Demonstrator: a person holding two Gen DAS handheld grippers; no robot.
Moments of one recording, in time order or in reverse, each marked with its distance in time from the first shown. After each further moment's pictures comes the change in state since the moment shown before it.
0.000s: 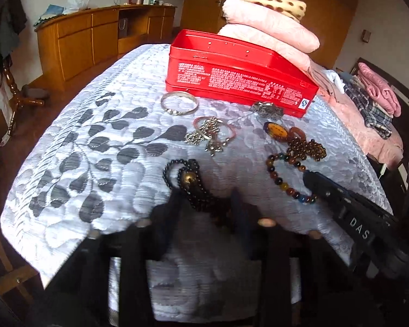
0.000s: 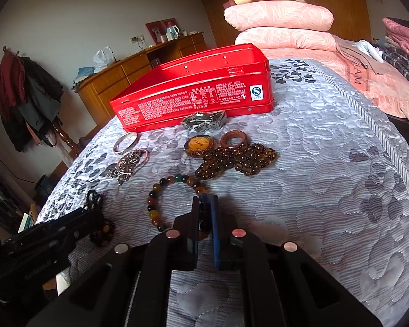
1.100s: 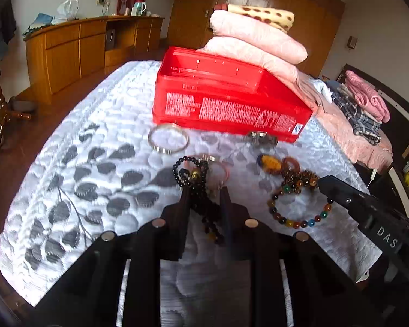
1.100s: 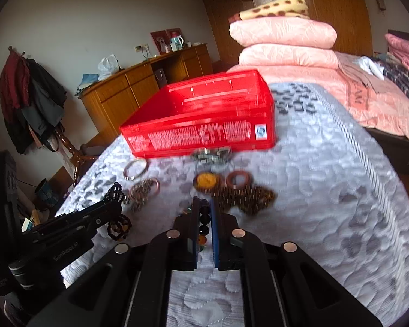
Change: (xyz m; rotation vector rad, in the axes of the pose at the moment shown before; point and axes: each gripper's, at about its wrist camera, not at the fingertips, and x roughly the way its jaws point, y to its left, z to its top) left arm 0.007 0.005 0.035 0.031 -0.074 -0.069; right arm -0.022 0.011 0.037 -0.037 -0.068 -0.006
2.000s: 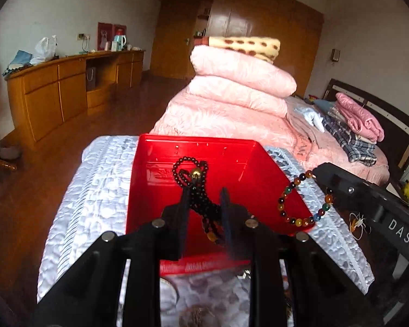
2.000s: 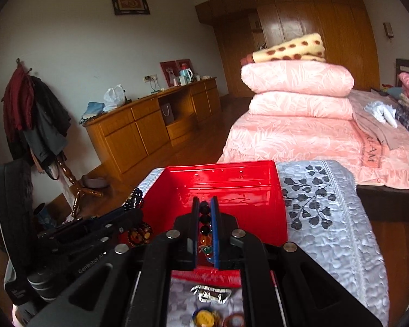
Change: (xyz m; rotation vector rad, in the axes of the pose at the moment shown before) left arm 0.047 -0.019 0.153 0.090 -0.126 -0.050; right arm 0.040 0.002 0.147 -0.047 -0.155 0.023
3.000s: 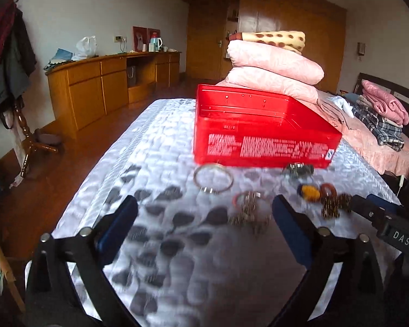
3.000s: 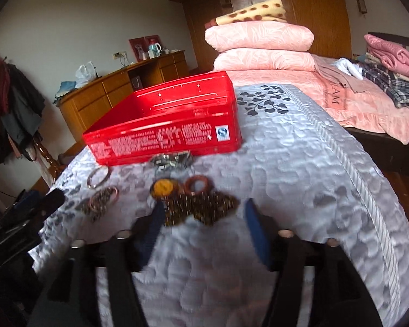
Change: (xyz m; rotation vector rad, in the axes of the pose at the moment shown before) left arm -0.086 0.025 -0.142 -0.010 -0.050 0.218; right arm -0.055 -0.018 -0.159 0.069 0.113 -0.156
